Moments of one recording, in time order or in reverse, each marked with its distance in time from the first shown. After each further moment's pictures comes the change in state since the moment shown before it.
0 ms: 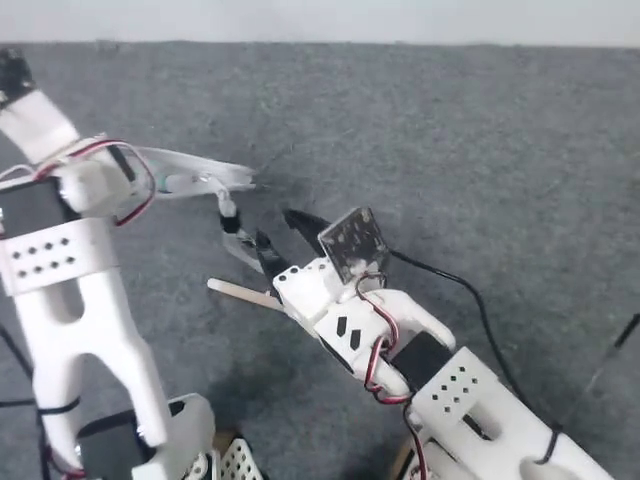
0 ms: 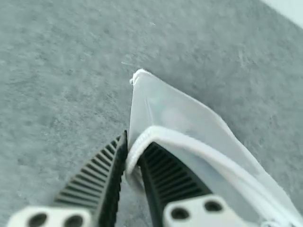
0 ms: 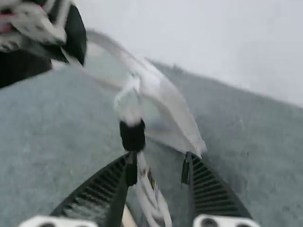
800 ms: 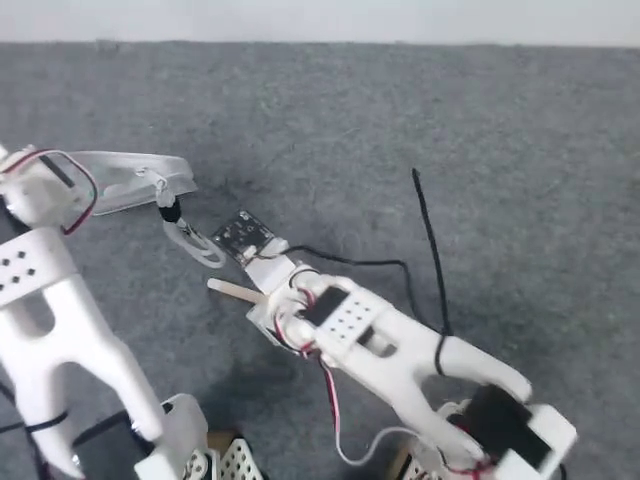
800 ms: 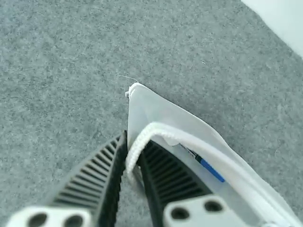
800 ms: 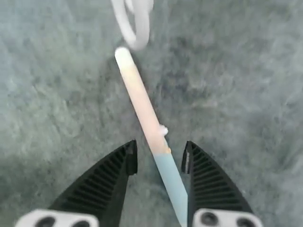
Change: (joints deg) left arm -12.2 0.0 1.1 -4.0 0.0; right arm -5.6 44.5 -20.7 18.1 5.8
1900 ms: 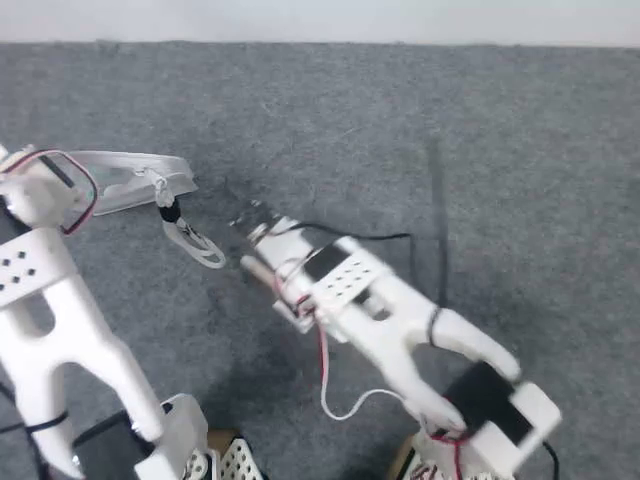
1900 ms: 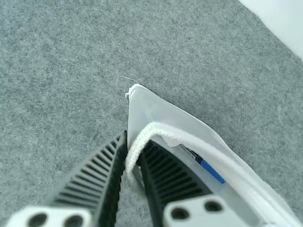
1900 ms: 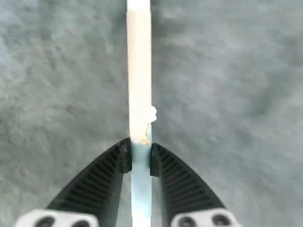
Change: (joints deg) left arm 0.0 0.0 0.6 -0.7 0.0; right arm 7.3 7.3 -13.6 24.6 7.1
